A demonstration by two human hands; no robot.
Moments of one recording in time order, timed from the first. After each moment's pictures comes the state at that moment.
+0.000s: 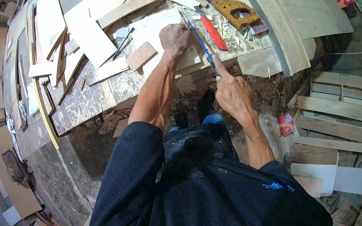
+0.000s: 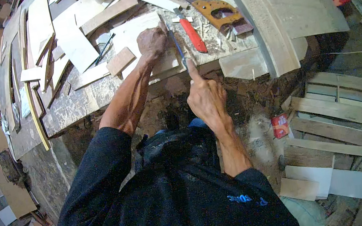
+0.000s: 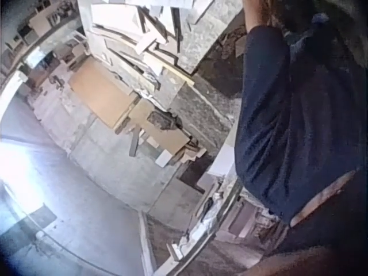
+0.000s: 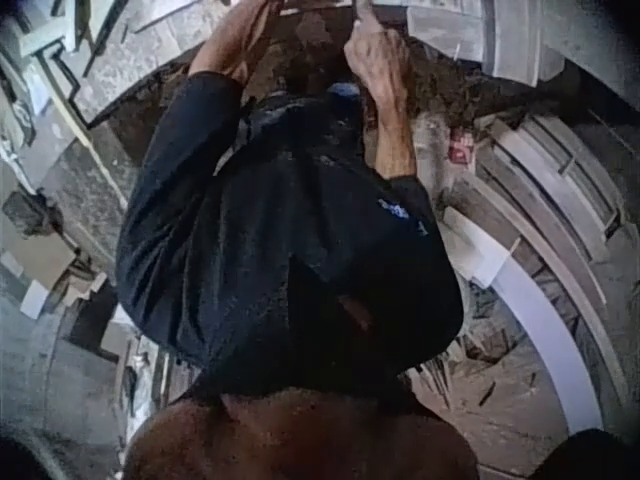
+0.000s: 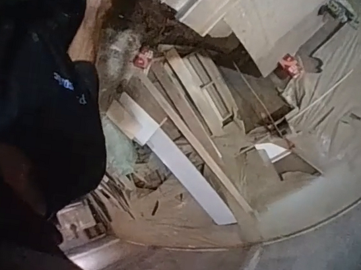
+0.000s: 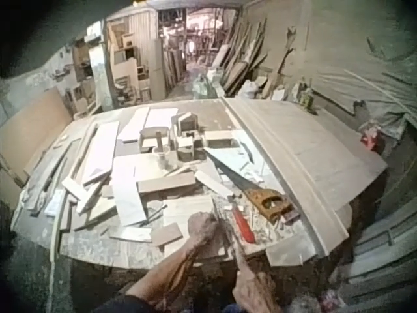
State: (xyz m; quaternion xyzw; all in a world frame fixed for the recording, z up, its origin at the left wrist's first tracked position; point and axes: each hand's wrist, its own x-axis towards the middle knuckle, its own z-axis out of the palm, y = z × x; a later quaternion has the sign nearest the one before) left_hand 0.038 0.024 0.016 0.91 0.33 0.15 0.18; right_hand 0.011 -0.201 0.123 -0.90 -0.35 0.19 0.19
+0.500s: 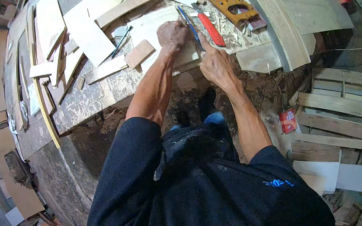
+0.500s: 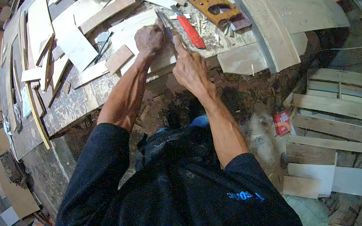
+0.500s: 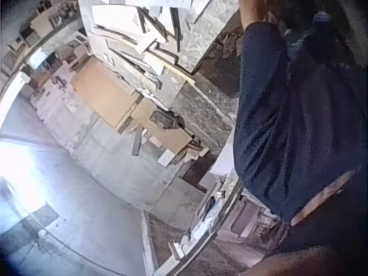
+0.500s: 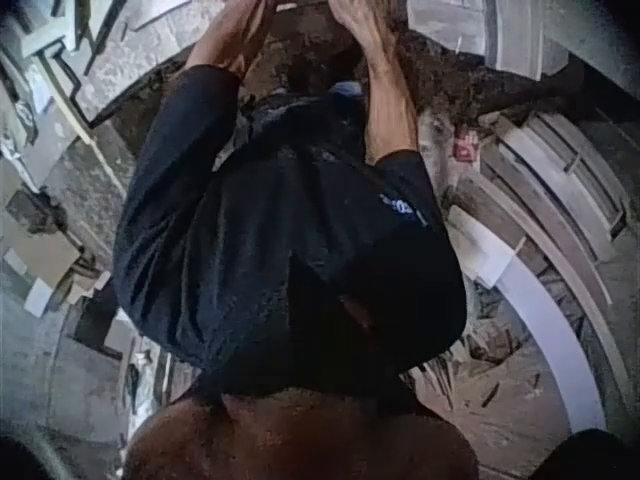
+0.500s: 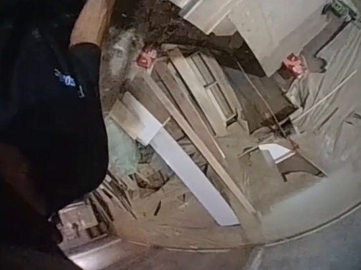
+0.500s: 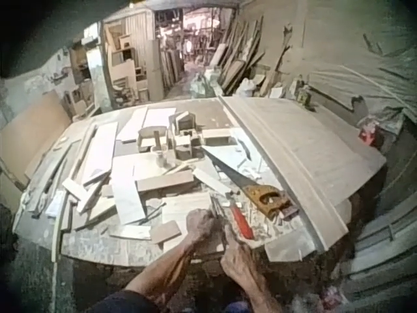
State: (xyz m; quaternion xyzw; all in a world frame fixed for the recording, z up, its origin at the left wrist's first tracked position) left_hand 0.046 0.022 0.019 0.93 0.32 0.11 0.18; right_hand 0.043 -0.160 0.096 -0.88 -0.38 0.12 0.25
